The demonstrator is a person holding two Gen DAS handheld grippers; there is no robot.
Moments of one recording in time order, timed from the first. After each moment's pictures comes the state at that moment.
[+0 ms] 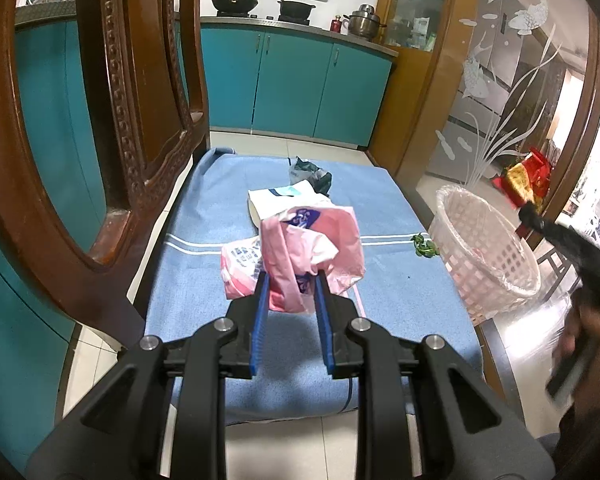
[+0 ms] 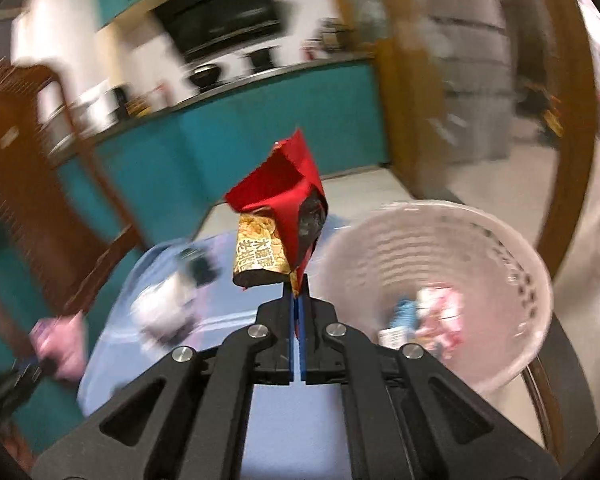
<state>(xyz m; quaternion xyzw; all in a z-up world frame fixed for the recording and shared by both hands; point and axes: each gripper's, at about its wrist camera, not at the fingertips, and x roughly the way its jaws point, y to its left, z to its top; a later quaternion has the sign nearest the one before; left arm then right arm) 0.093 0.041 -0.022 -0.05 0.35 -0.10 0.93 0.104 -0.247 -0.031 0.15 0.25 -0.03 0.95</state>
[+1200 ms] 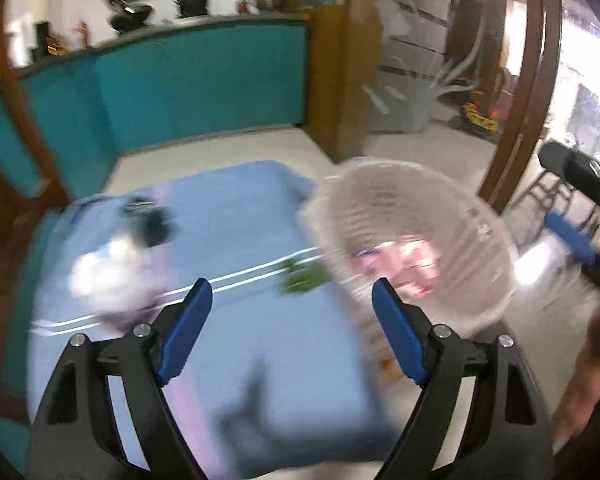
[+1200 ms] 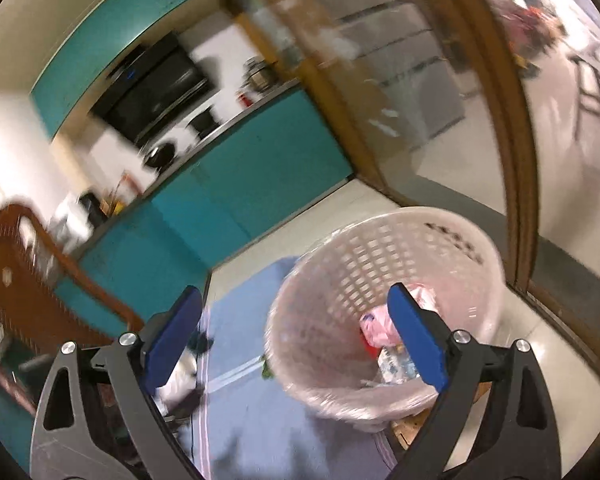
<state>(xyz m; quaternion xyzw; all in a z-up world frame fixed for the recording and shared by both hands) 0.136 -0.144 -0.022 0.07 0.35 -0.17 0.92 0.066 -0.307 -0.025 0.28 0.18 -0.06 0.94</state>
